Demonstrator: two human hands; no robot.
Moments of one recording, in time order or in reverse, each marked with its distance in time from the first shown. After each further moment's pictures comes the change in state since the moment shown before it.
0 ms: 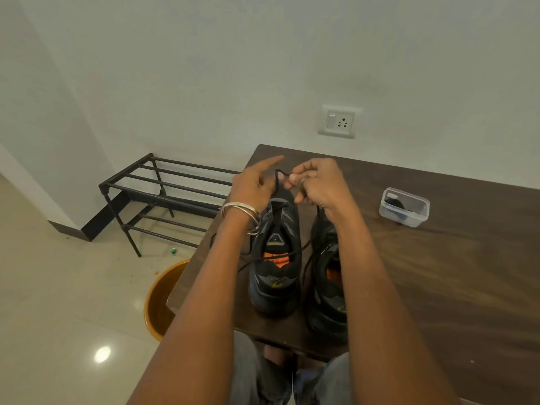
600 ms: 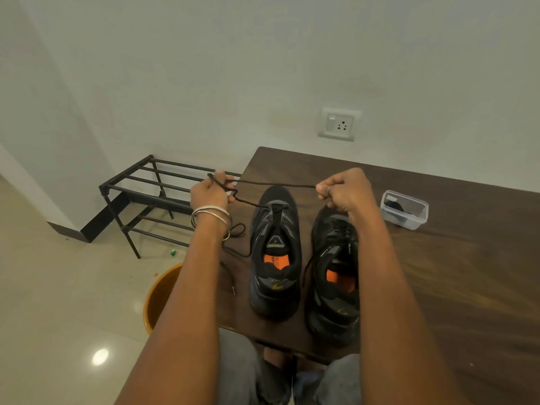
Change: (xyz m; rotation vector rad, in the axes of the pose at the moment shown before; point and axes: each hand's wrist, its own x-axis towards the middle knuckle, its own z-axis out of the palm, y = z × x) left_hand 0.003 -0.040 -0.024 -0.578 0.421 -0.530; right_hand 0.004 0.017 -0.034 -0.182 0.142 0.137
